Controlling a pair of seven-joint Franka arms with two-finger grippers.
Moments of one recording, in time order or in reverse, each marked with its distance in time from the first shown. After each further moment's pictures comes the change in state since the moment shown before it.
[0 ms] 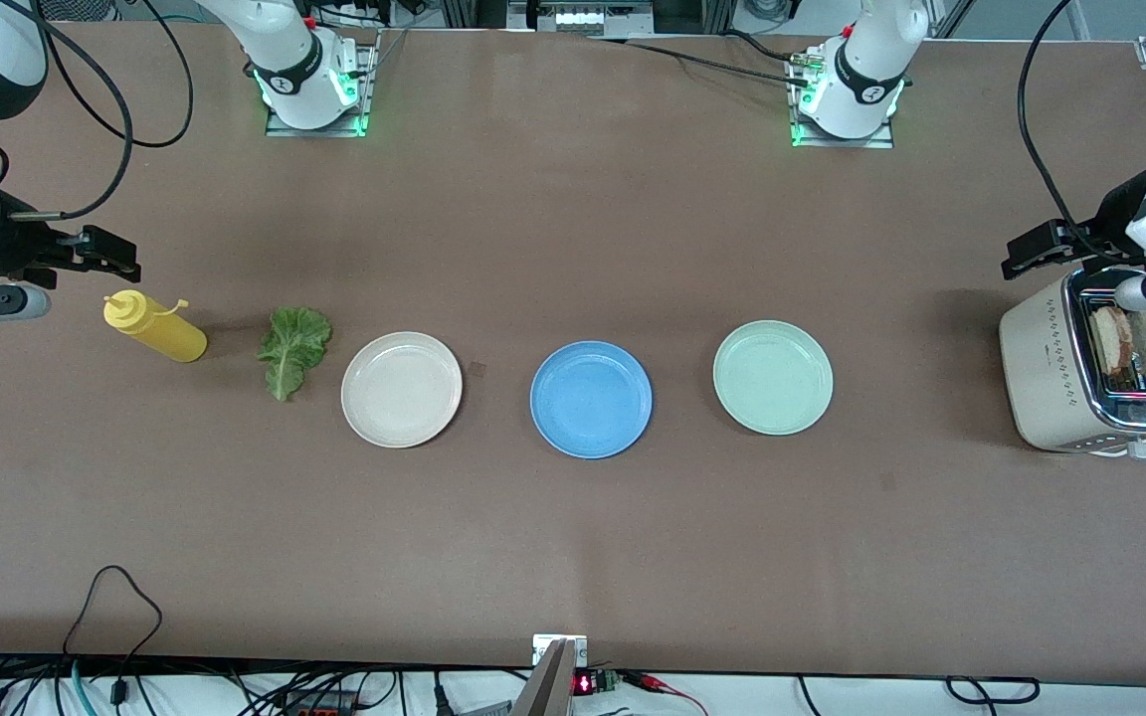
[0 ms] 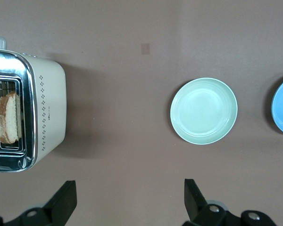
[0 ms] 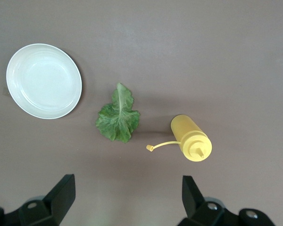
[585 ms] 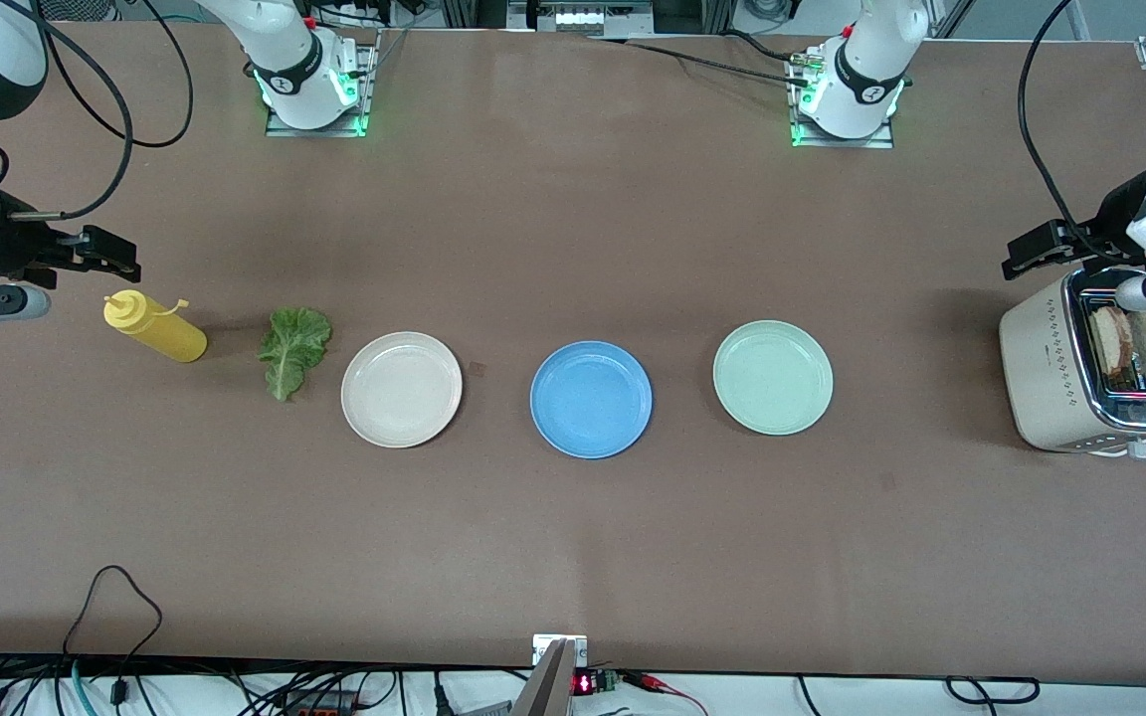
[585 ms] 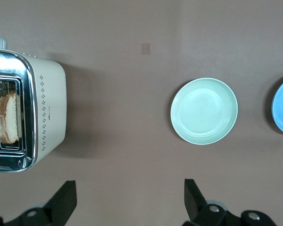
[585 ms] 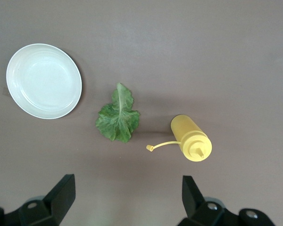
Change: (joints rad) left arm 0.002 0.000 0.000 -0.002 0.000 0.001 0.002; right arm 0.000 0.000 0.000 0.000 0.000 0.000 0.000
